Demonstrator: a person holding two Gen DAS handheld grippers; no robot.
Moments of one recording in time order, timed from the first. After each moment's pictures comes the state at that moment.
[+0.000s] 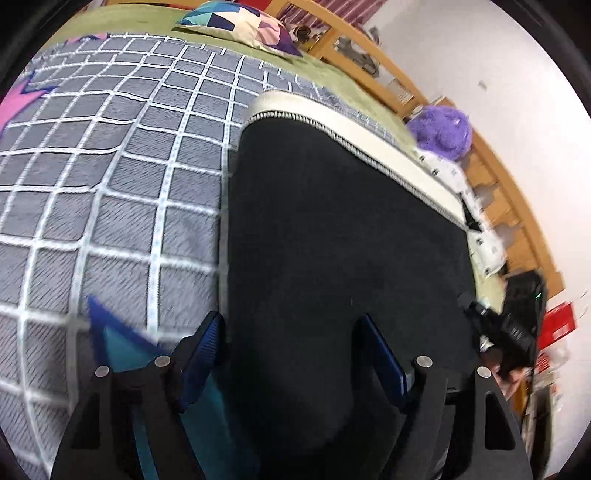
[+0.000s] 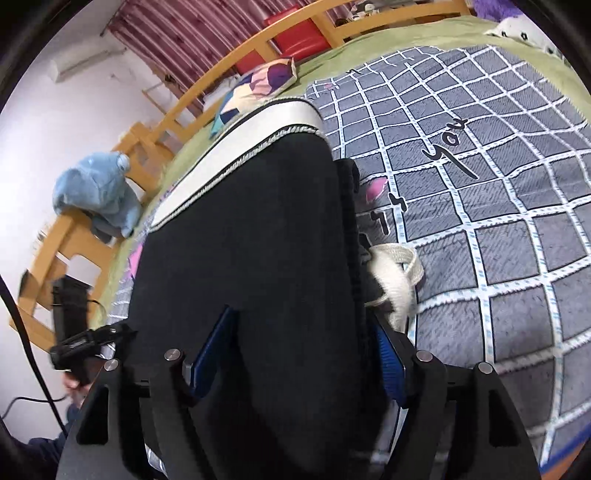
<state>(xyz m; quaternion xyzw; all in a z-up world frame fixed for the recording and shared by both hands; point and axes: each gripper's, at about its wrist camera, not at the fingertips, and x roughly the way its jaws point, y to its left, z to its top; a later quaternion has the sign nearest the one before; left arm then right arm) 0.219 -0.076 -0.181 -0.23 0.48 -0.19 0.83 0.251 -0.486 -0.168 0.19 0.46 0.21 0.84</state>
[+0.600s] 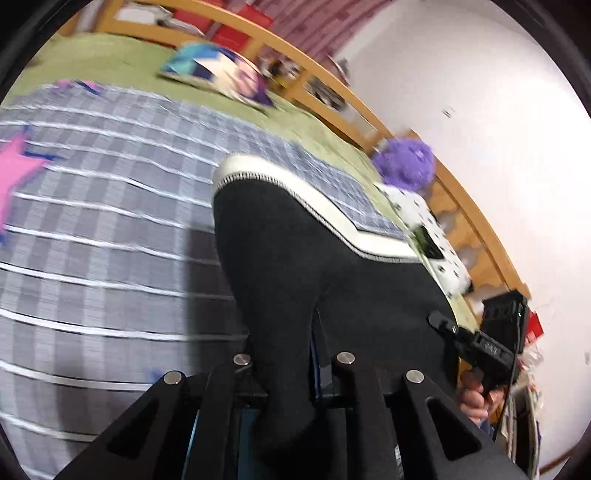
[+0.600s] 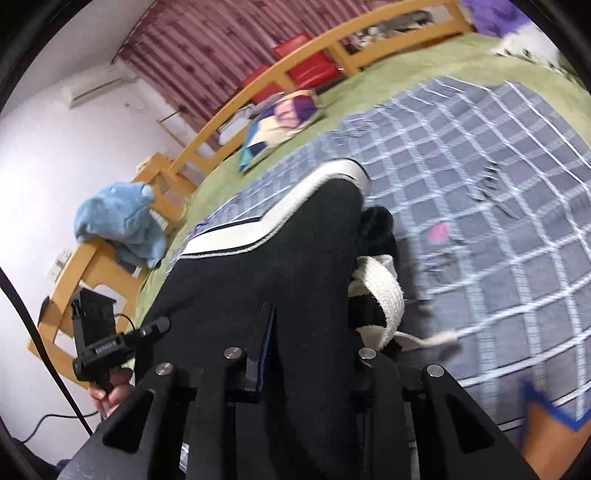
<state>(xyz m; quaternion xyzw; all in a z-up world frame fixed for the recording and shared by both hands) 0.215 -0.011 -0.117 -0.25 0.41 -0.22 0.85 0.232 -0.427 -0.109 0.22 0.41 0.21 0.86</state>
